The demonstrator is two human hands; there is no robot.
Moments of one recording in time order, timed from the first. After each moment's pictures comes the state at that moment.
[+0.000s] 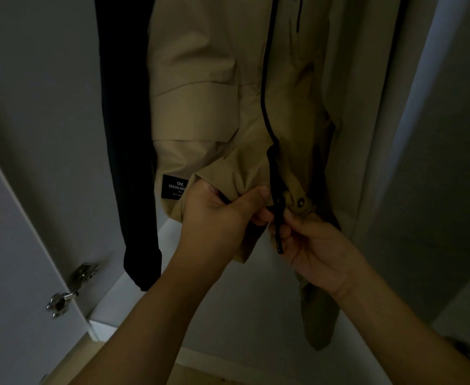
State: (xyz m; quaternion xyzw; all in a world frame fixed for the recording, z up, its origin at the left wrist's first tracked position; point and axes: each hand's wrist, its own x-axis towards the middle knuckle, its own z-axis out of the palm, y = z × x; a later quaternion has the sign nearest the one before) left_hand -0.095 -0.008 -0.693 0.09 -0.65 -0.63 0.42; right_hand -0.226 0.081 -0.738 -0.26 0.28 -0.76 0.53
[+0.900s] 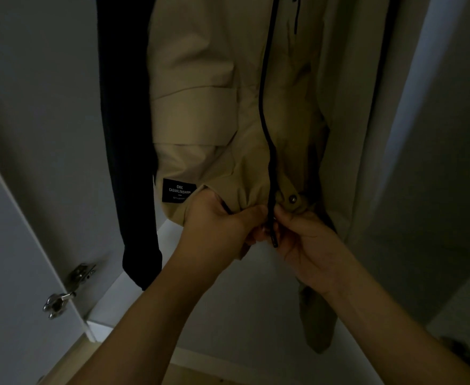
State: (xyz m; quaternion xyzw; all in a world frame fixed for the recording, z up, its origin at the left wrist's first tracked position) left_hand -0.094 -0.013 -0.701 0.17 -0.71 -0.59 0.35; right_hand -0.223 0.072 -0.740 -0.27 0.38 -0.77 0.44
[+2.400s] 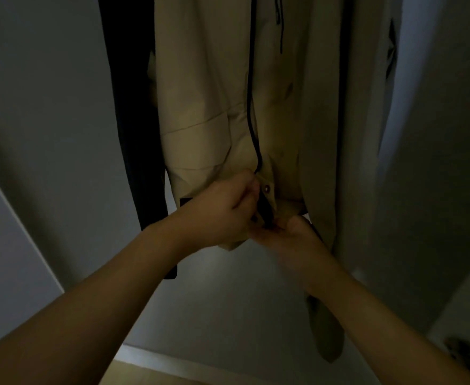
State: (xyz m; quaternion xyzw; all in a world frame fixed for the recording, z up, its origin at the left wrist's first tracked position) left_hand -0.117 -0.041 -0.662 0.05 -0.94 -0.27 0.22; right_hand -0.224 0.069 -0.744 -0.42 0.51 -0.69 0.30
